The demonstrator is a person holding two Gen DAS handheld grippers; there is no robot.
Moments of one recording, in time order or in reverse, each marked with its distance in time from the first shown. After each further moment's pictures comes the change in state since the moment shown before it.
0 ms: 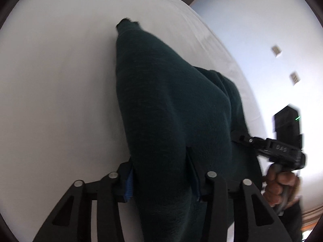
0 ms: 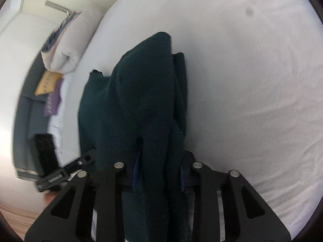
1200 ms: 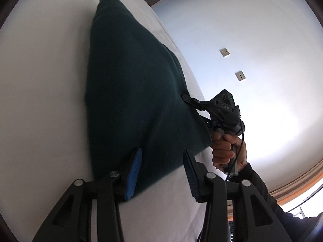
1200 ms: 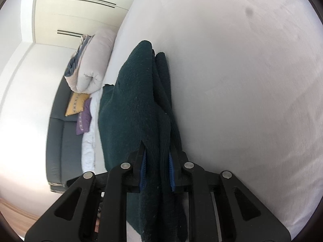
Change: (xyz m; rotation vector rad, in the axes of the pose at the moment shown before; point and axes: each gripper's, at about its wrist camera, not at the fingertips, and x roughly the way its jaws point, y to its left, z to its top) left arm -0.040 0.031 -0.122 -0.027 -0.021 -0.488; right arm -0.003 -0.059 -0.034 0.184 -0.064 0.321
